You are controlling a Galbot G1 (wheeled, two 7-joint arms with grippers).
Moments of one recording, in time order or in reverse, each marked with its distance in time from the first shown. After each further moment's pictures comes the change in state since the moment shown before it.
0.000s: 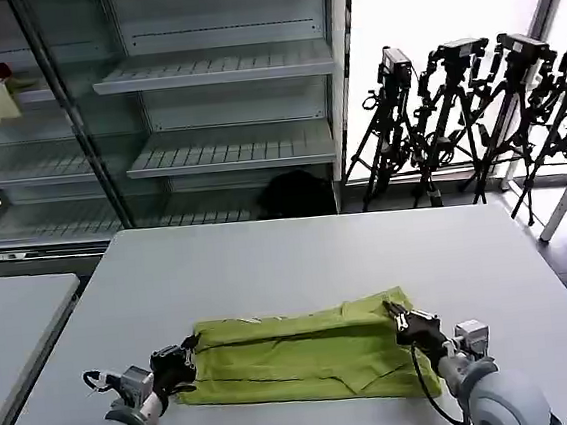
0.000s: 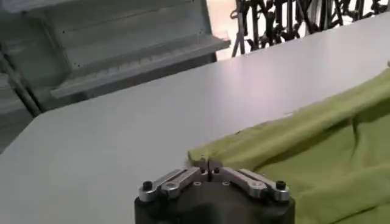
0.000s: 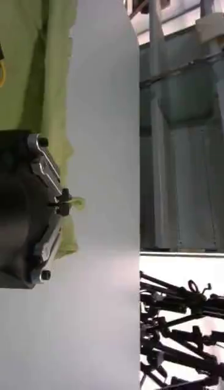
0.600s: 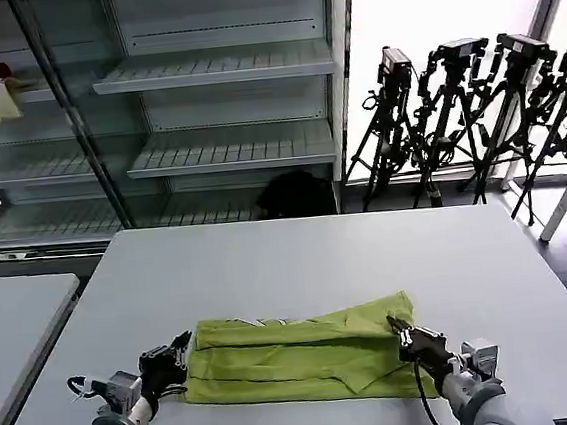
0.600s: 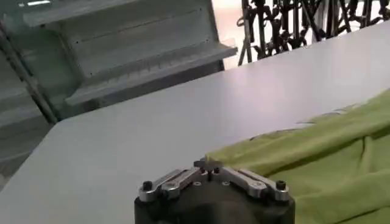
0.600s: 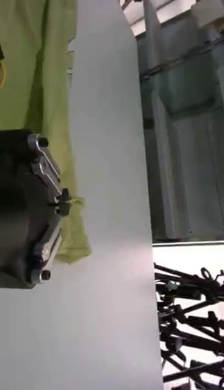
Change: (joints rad) left arm 0.079 0.016 -0.070 -0.079 -0.008 -0.005 -0.017; right arm -0.098 0.022 0.032 0.095 0.042 -0.021 0.104
